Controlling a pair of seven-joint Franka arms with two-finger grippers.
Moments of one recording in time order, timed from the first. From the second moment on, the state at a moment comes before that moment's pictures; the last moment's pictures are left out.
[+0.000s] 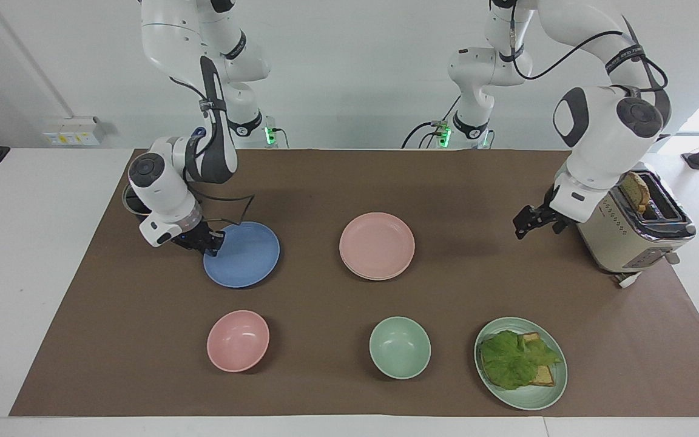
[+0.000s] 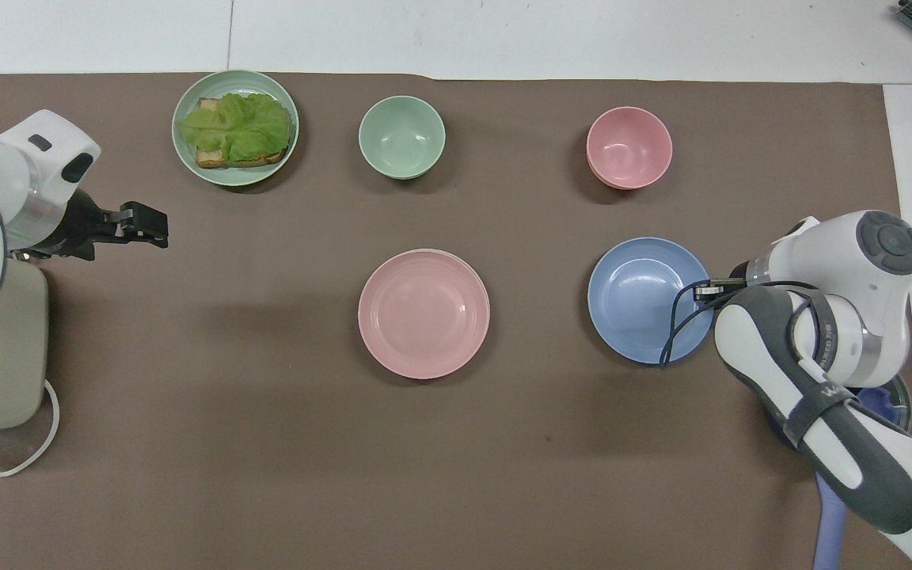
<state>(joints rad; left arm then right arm) -0.09 0.12 0.05 -1.77 -0.05 1.90 -0.14 0.03 0.22 -0.07 -2.12 0.09 2.30 -0.03</state>
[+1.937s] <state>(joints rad) -0.08 -0.02 0.07 -1.64 0.00 1.66 -0.07 0.30 0.23 0.19 -1.86 0.10 2.20 0.52</state>
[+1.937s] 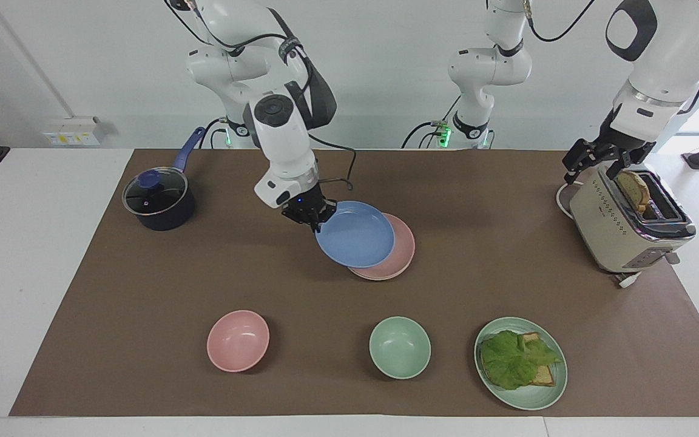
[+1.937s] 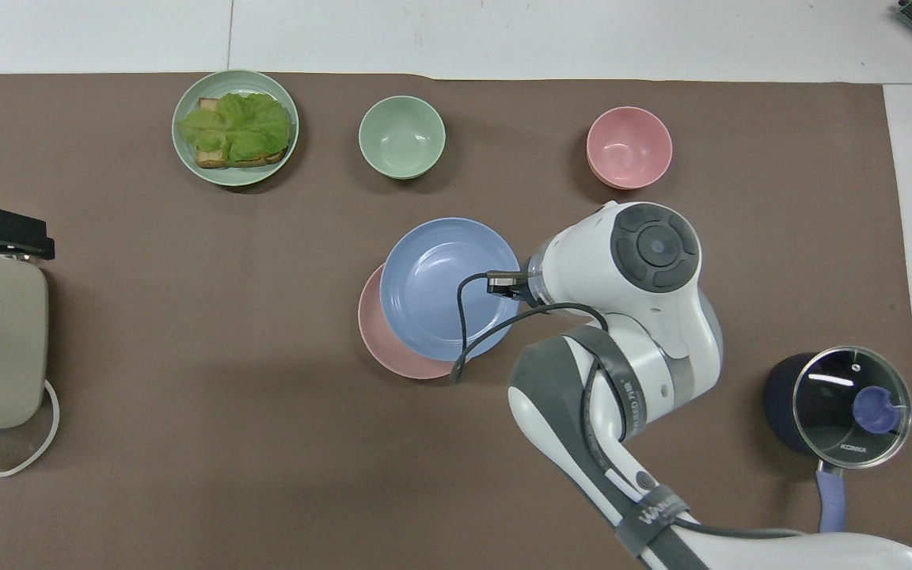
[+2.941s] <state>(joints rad) -0.08 -0.02 0.07 -1.64 0.00 1.66 -0.07 0.32 0.33 0.18 -1.87 0.10 2.25 0.54</state>
